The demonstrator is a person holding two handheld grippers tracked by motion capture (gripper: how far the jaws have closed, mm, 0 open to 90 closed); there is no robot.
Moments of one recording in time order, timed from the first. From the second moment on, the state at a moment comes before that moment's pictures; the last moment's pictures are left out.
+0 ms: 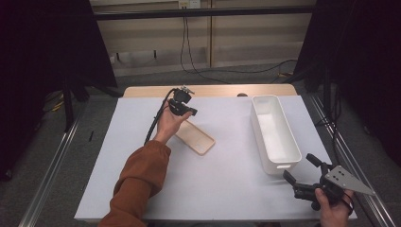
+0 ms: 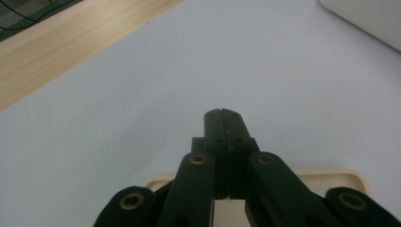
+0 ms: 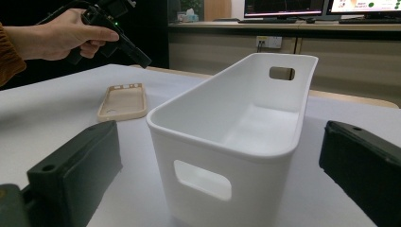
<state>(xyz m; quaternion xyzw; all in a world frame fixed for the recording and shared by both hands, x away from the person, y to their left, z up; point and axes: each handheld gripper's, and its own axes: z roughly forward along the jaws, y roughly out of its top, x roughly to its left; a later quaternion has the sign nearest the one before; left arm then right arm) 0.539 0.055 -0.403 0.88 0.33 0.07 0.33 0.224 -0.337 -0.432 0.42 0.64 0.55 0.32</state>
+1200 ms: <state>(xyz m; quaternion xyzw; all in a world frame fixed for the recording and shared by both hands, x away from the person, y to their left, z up) 0.550 0.051 -0.439 0.90 0.35 0.07 0.26 0.223 -0.337 -0.432 0.42 0.64 0.55 0.32</state>
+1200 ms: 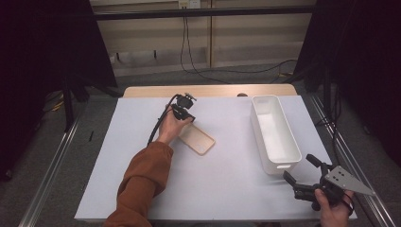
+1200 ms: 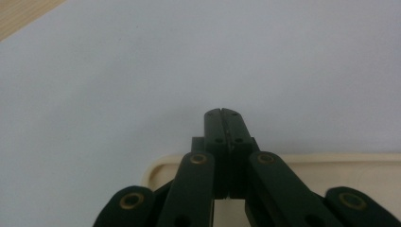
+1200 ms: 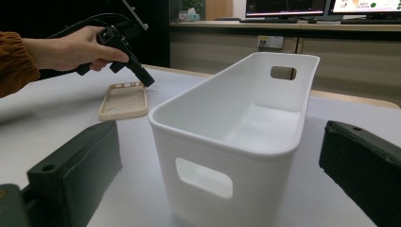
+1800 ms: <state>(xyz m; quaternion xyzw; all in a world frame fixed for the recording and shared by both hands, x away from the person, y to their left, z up) 0.547 0.058 -0.440 0.90 0.35 0.07 0.26 0.222 -0.338 -0.432 0.42 0.64 0.55 0.32</state>
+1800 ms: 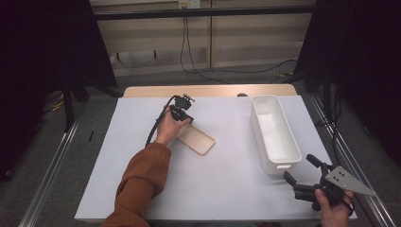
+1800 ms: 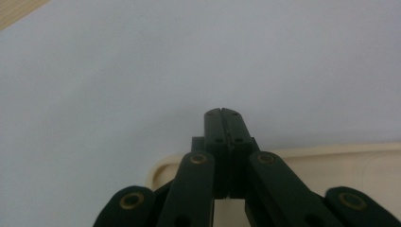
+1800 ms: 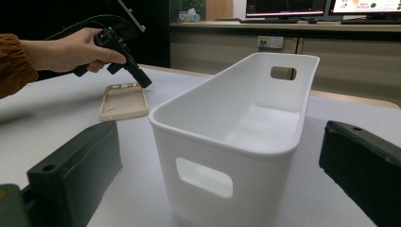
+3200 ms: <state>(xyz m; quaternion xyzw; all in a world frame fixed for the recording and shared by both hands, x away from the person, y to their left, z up) 0.521 0.085 -0.438 0.90 0.35 0.05 0.26 0.222 -0.337 -0.432 0.42 0.64 0.55 0.32</state>
